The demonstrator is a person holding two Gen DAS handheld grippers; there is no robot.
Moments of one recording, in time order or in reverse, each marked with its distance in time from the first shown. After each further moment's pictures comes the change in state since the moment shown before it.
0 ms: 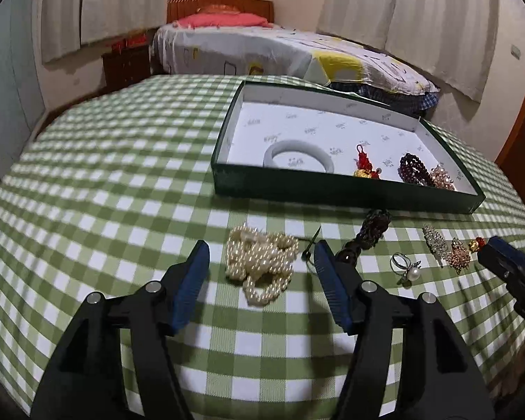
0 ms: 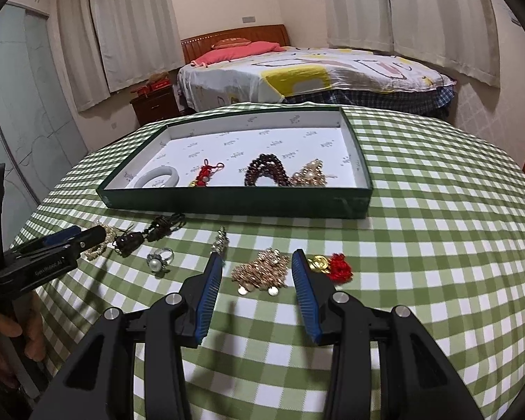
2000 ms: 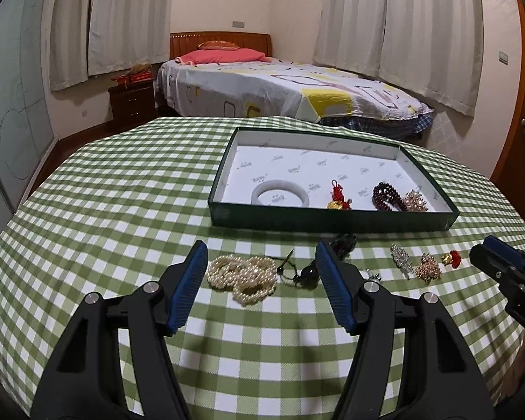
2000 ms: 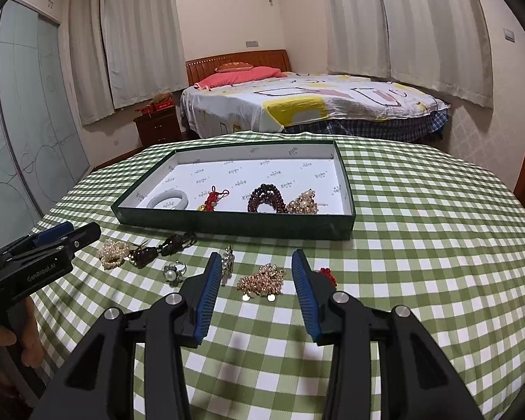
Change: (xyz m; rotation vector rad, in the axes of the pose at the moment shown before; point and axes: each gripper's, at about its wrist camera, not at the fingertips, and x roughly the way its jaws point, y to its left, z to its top) left arm -0.050 -0.016 -0.002 0.007 -0.142 0.019; right arm -0.038 0.003 -0.002 -0.023 -0.110 -0.023
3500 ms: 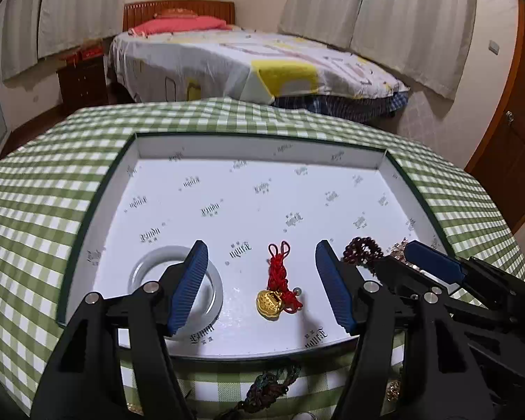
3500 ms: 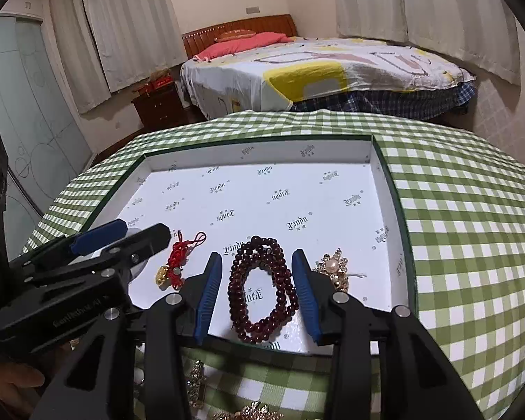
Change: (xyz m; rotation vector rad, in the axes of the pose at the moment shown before) left arm 0.127 -0.064 0.076 0.026 0.126 -0.166; right arm 0.110 -0.018 0.068 0.044 0.146 0.069
